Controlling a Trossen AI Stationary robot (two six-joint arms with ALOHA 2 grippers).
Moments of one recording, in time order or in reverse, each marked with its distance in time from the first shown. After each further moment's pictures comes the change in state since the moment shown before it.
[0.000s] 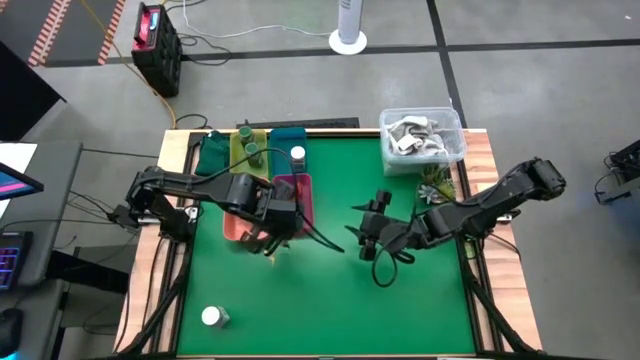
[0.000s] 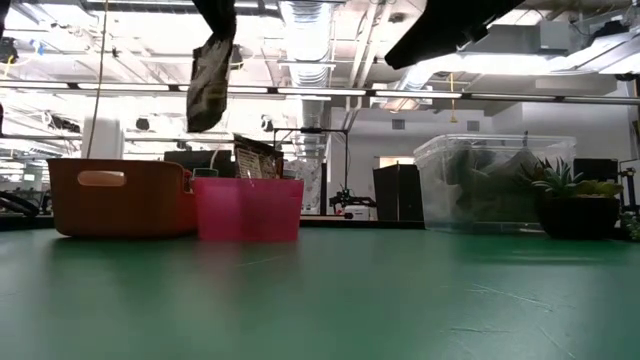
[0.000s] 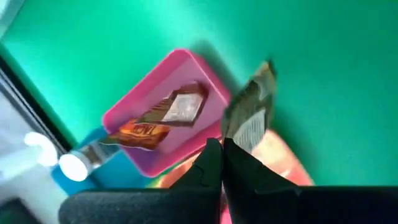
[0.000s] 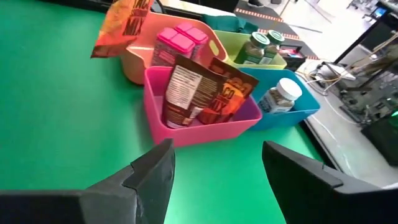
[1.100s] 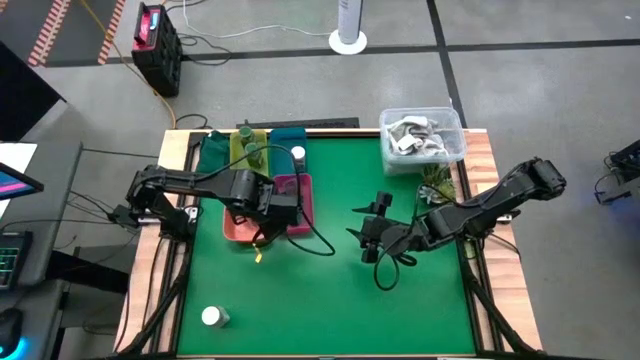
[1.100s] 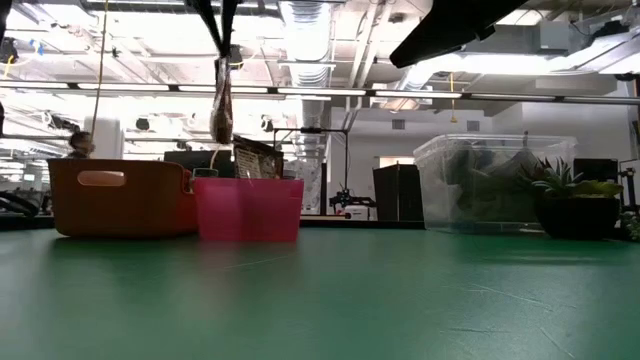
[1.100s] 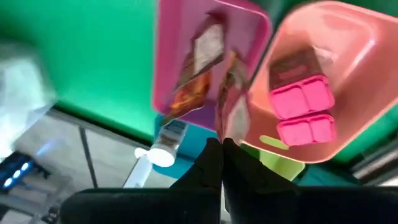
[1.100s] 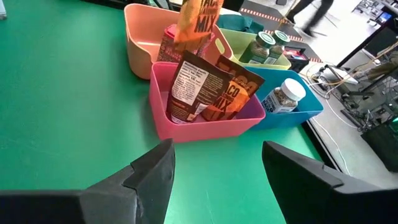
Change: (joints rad) left arm 0.041 0.000 -0.029 -0.061 -0.220 0.678; right arm 0.018 -0.002 0.000 -0.020 -0.001 -0.012
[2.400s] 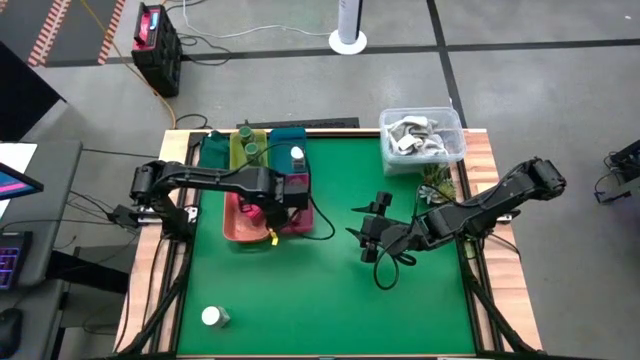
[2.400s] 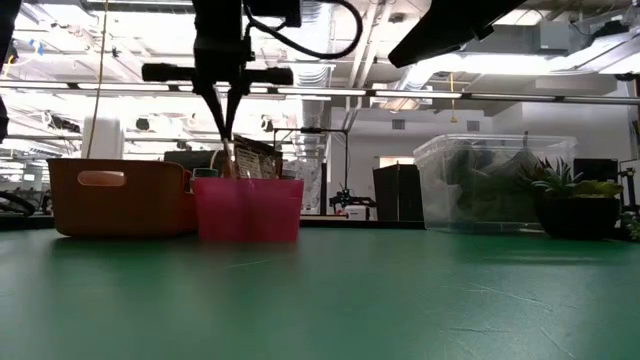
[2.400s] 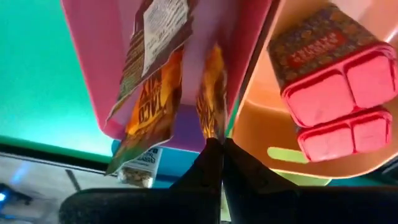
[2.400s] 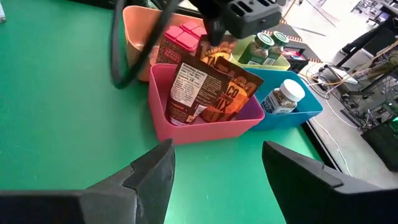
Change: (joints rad) left arm 0.170 0.000 -0.364 0.293 0.018 0.261; right arm -0.001 0.000 0.000 0.008 -0.001 0.000
